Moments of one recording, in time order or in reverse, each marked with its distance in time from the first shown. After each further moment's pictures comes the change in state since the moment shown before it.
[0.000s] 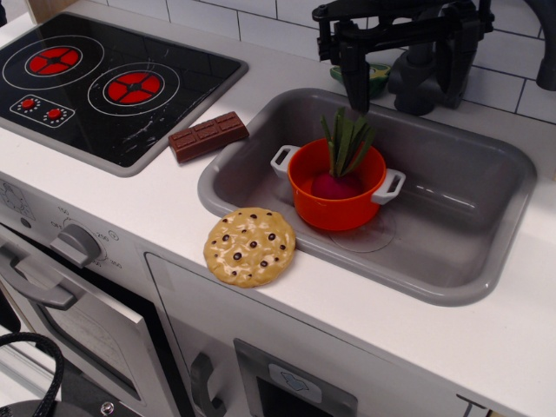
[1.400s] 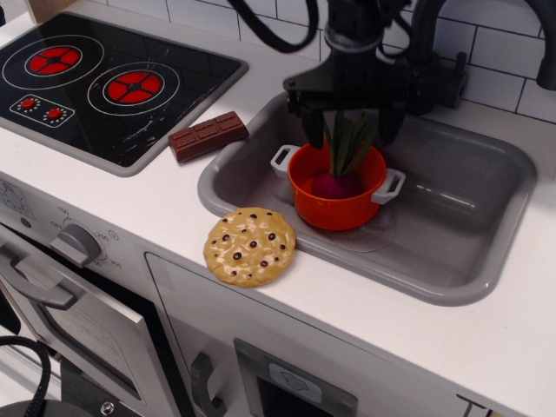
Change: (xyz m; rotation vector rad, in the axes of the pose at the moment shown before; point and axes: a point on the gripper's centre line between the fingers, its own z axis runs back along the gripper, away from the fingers) arm 0.070 0.033 -0.091 0.061 -0.208 -0.096
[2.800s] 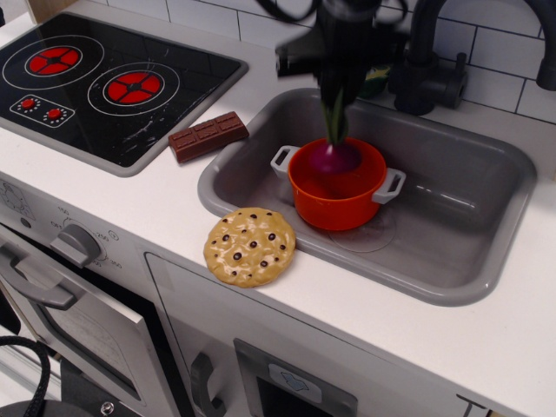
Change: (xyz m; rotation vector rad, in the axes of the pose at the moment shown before) arm 0.028 0.001 0.029 0.065 -0.122 0.149
